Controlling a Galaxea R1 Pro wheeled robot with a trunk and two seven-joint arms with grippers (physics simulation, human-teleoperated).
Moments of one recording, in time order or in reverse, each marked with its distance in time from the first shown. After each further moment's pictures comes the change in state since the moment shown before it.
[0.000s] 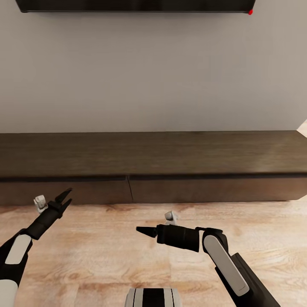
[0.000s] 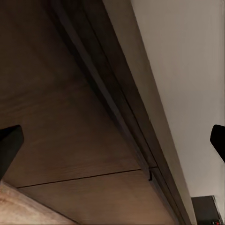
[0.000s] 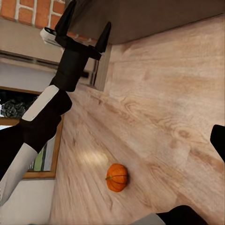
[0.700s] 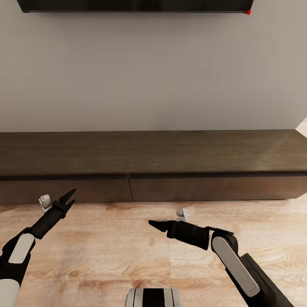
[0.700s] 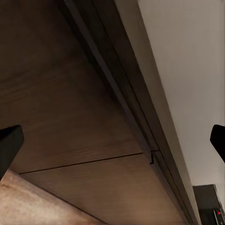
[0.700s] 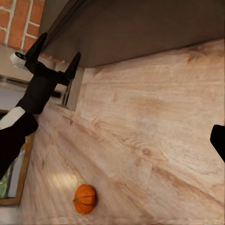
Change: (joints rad) left arm 0.000 -0.001 -0.044 0.000 -0.002 -0.003 0.009; right arm 0.002 -0.092 0.006 -0.001 0.013 -0.149 -0.028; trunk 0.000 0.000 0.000
